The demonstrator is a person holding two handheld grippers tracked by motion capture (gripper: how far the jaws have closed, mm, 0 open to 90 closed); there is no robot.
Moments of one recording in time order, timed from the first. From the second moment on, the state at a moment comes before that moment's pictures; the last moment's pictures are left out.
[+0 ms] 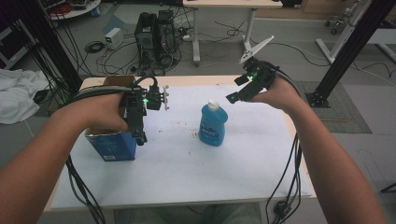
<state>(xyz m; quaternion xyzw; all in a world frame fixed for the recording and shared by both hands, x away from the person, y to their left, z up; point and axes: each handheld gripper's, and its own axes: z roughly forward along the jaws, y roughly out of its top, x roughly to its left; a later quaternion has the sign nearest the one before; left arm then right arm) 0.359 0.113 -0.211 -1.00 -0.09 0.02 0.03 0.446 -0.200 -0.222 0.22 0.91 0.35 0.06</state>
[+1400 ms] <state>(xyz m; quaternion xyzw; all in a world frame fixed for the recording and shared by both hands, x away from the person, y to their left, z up) 0.352 0.112 -0.215 -1.00 -0.09 0.02 0.03 0.417 -0.207 -0.351 0.21 0.90 0.39 0.01</state>
